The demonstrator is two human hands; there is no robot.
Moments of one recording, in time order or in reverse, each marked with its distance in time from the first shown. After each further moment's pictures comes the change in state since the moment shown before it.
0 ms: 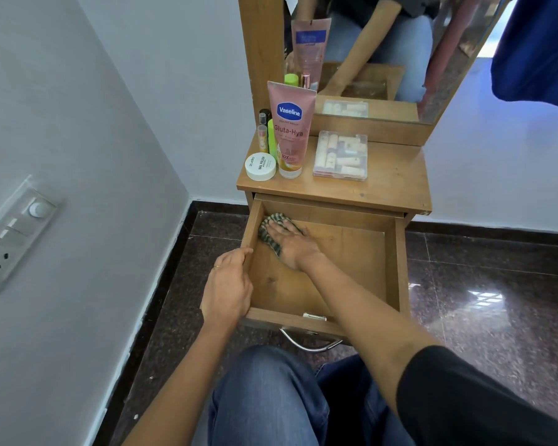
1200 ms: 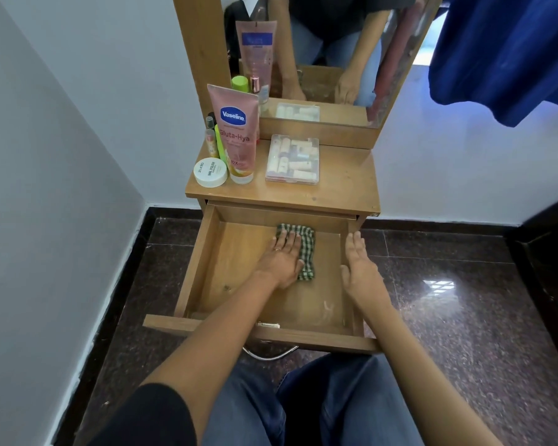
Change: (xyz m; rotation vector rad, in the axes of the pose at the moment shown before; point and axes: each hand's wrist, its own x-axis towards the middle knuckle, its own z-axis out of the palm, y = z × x) left_hand 0.075 0.107 0.123 0.429 -0.629 0.463; right_hand -0.152 0.117 0.011 0.400 0.507 0.380
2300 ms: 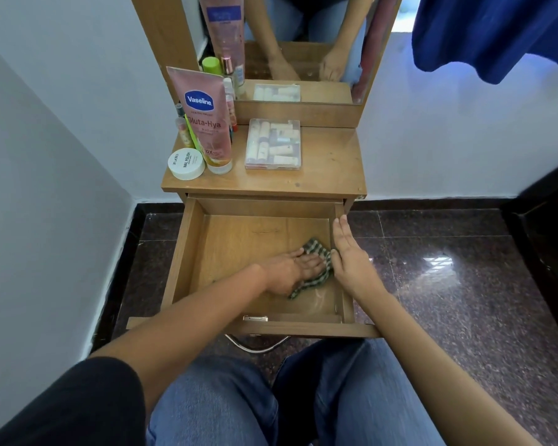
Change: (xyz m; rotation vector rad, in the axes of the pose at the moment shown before) left_hand -0.006 0.026 0.002 0.291 -0.202 0.549; right_hand -0.002 0.018 0.005 0.147 -0.014 -0.105
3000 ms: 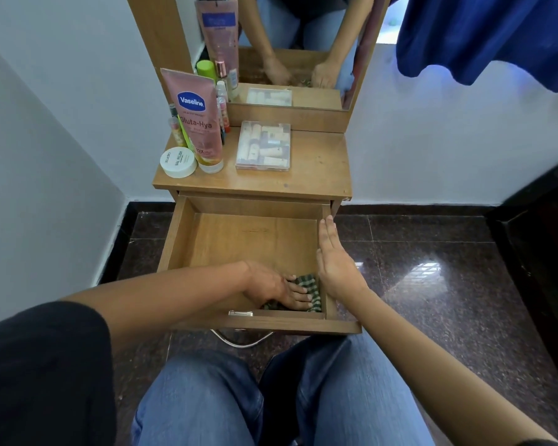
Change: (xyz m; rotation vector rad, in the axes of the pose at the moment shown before) left_hand -0.008 -0.002 0.003 0.048 -0.235 0.425; right_hand -0.003 -0.002 -0.002 -0.039 -0.056 -0.021
